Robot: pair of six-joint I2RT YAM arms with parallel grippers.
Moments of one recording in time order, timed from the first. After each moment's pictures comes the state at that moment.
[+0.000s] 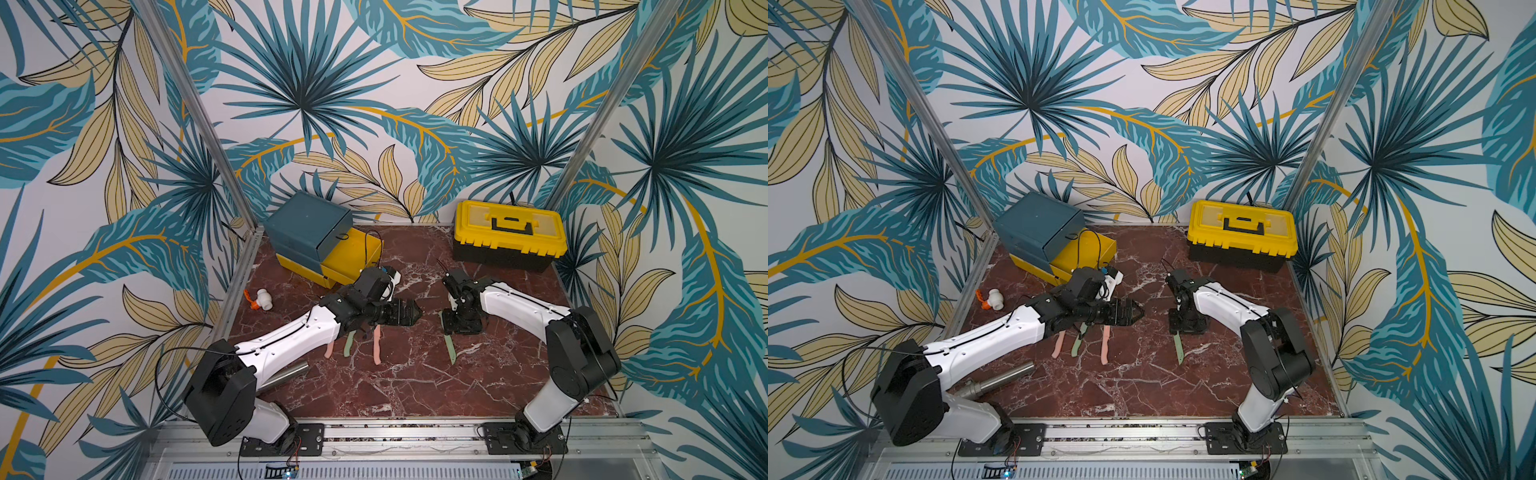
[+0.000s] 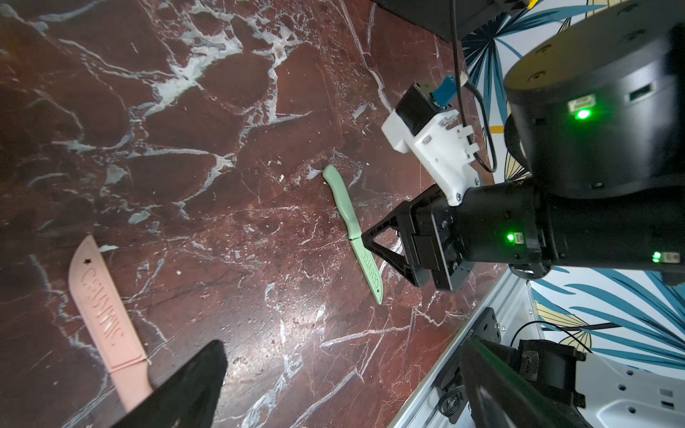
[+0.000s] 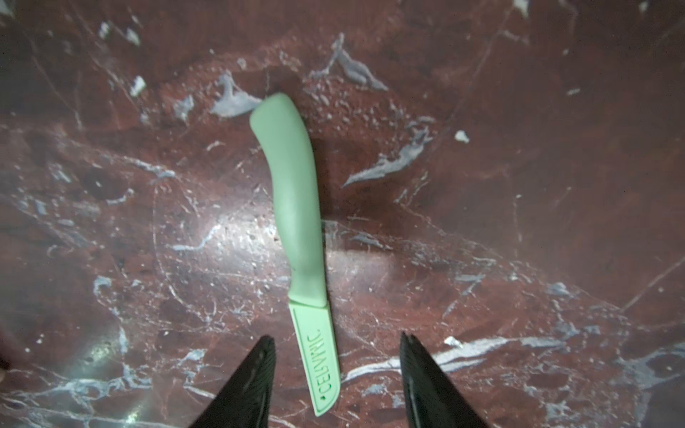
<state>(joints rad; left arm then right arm) -0.72 1.45 1.03 -0.33 0.30 -0.67 0.44 1.71 1.12 -0.87 -0.01 0.43</state>
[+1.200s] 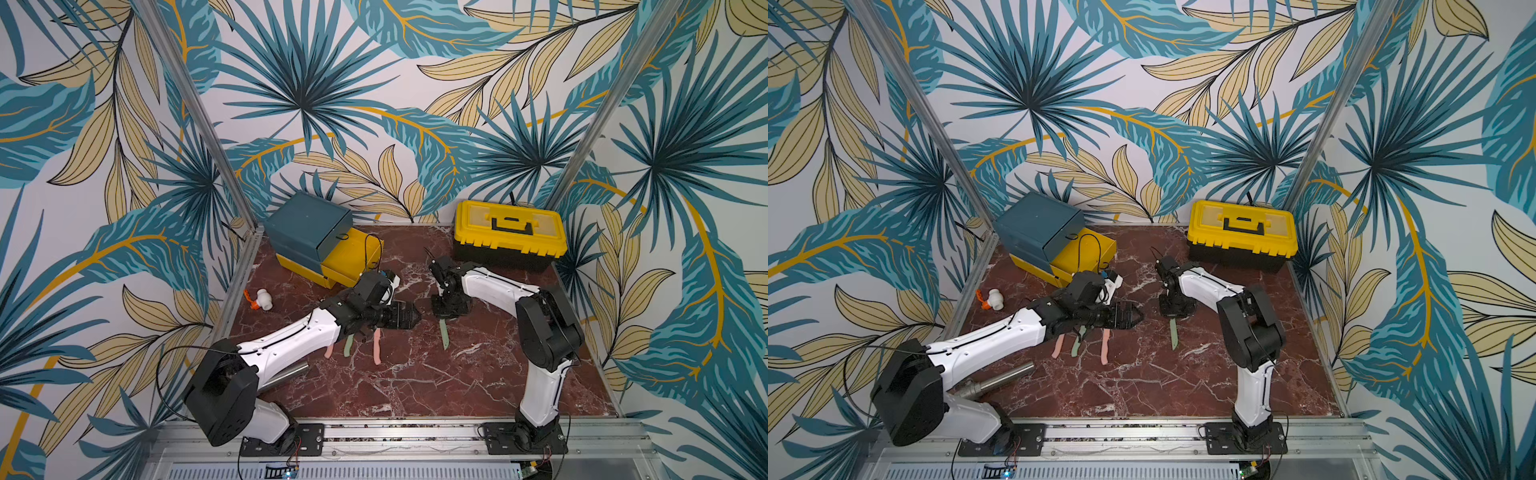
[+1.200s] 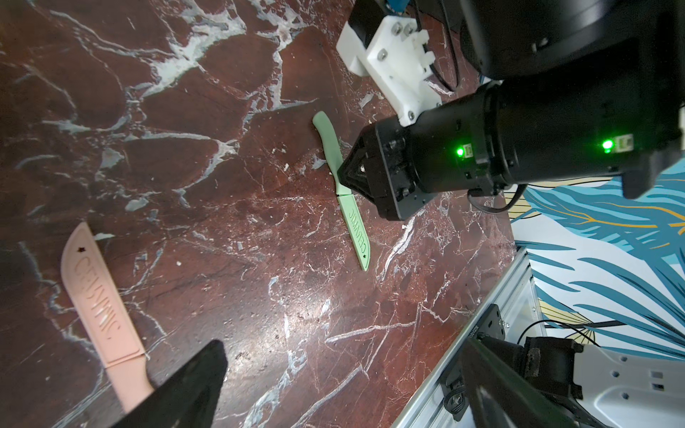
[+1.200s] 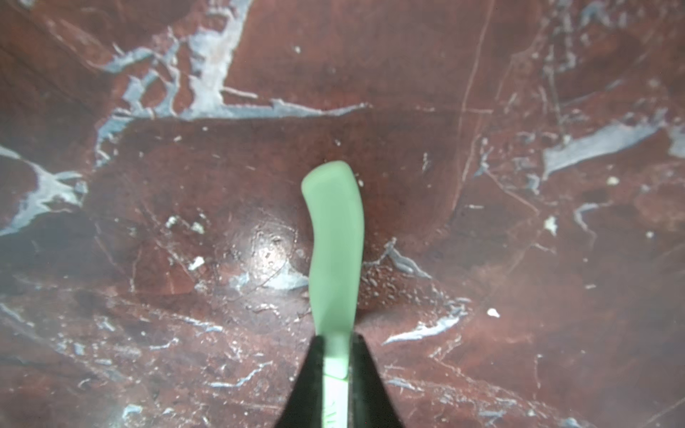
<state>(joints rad) -0.72 1.45 1.00 -0.31 0.30 -0.67 0.44 1.93 1.34 -0.86 0.05 0.40</state>
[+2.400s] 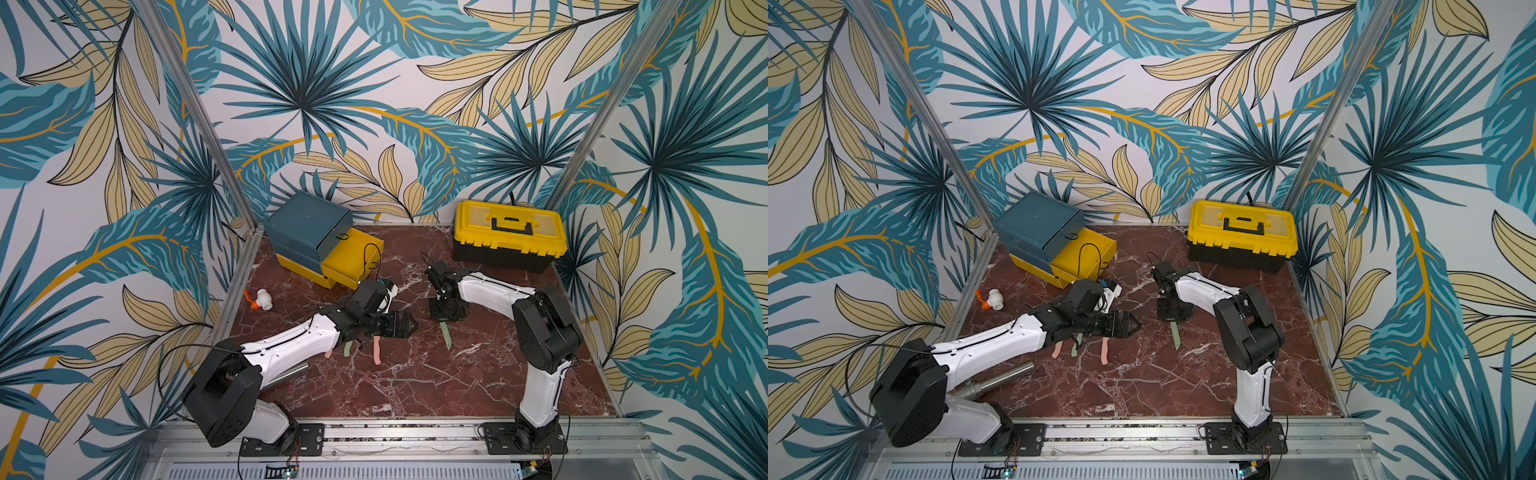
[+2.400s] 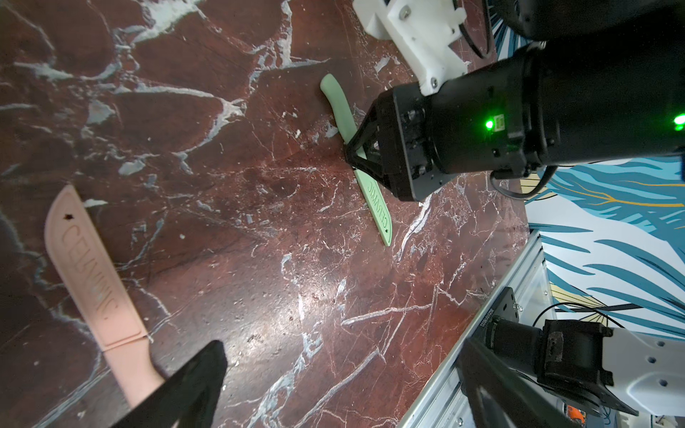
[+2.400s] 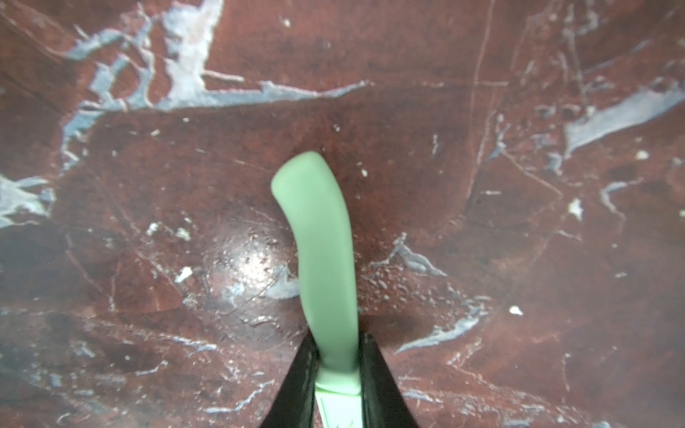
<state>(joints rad) -0.72 1.44 0.90 -0.26 0.33 -0.65 0.48 1.93 1.29 -0.80 0.09 0.48</state>
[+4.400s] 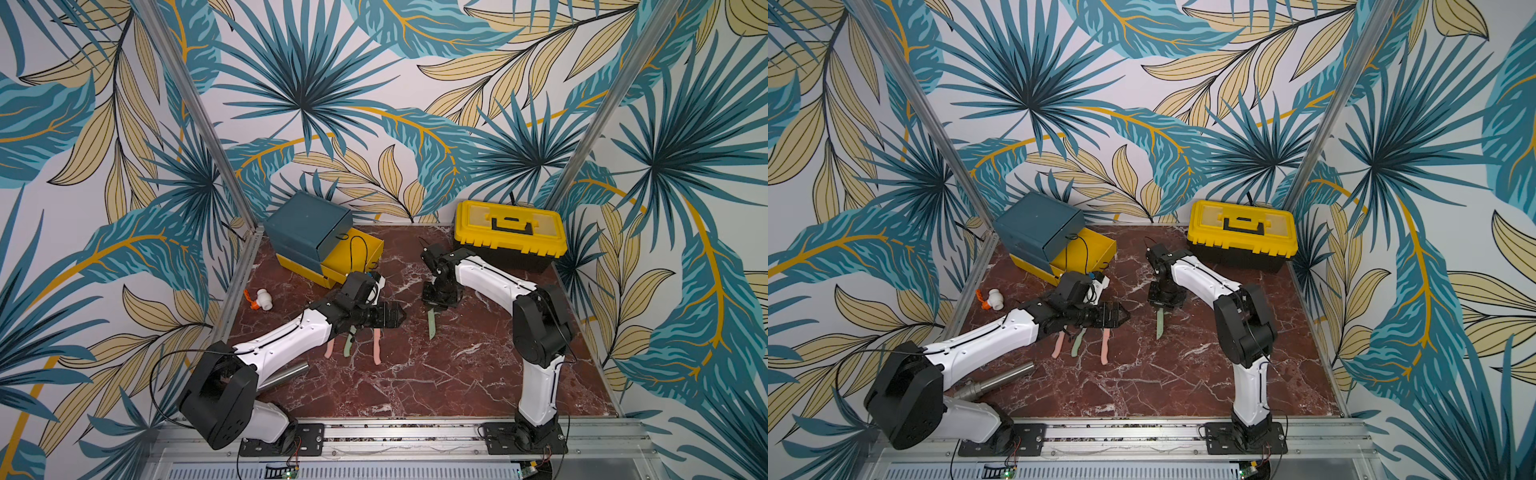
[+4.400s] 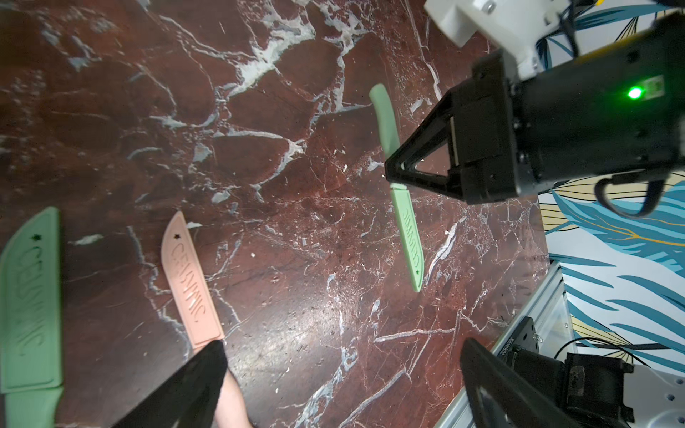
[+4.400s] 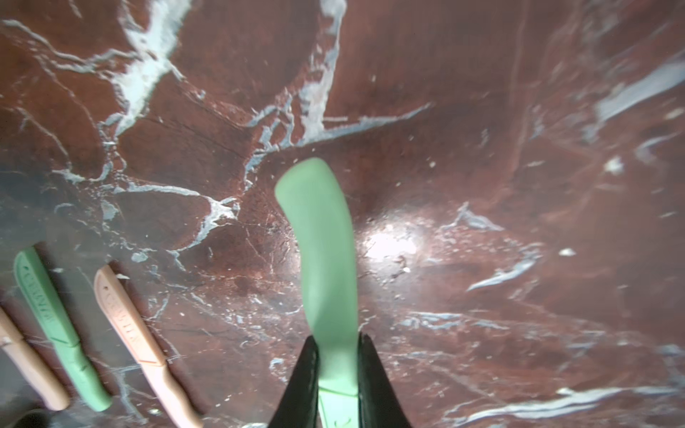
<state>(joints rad) -0.61 1.43 0.93 -0.31 0.32 -0.60 0.47 2.01 1.57 -1.02 -0.10 0.70</state>
